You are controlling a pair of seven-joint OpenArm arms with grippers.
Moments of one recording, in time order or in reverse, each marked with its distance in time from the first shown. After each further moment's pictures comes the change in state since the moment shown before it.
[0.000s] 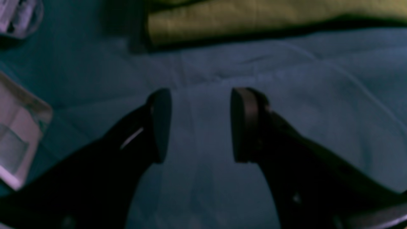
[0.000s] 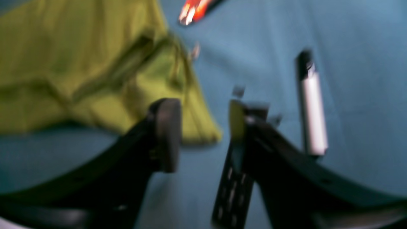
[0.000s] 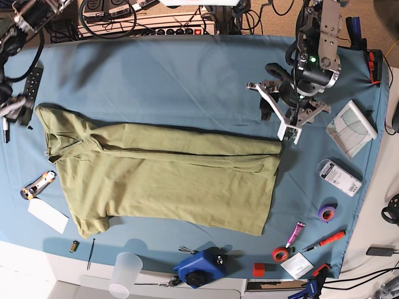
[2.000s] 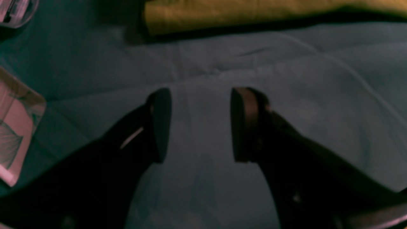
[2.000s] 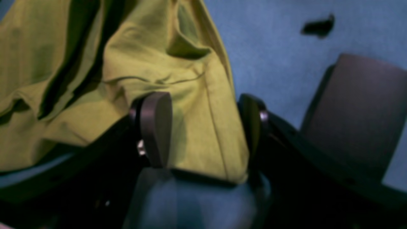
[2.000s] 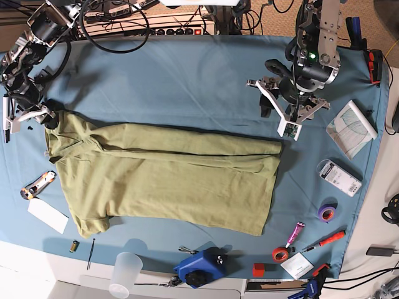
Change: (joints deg) left arm 0.9 0.0 0.0 0.0 0.0 -0.7 -1.6; right arm 8.7 -4.3 -5.3 -23.8 -6.8 -5.3 14.7
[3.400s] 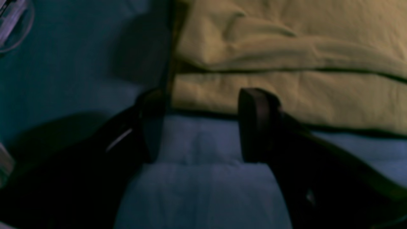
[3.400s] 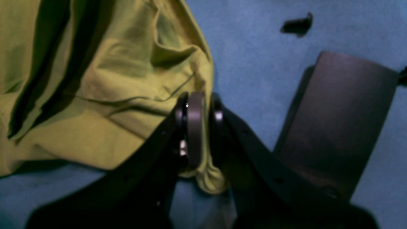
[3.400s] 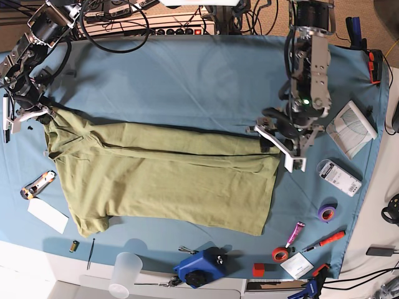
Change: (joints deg) left arm -14.3 6.5 -5.7 -20.5 -3.9 4.9 -7.3; right arm 0.0 0.0 -0.5 0.0 -4.0 -1.3 0.7
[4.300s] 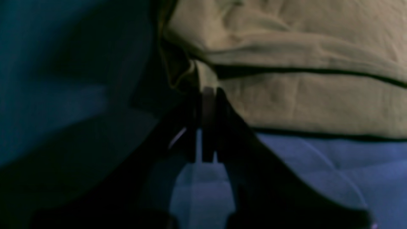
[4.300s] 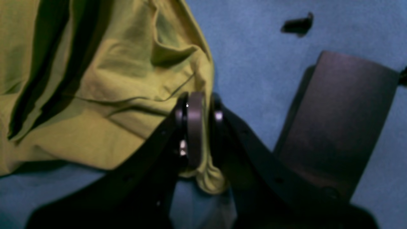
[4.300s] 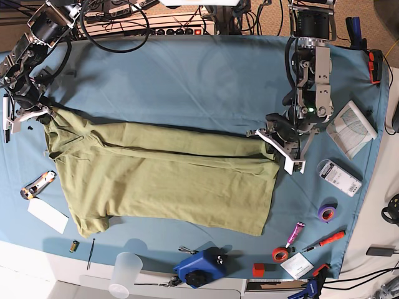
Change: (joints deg) left arm -2.4 0.2 -1.9 -7.7 -5.5 -5.3 -2.6; right arm 0.0 0.2 0.0 0.0 0.0 0.0 0.0
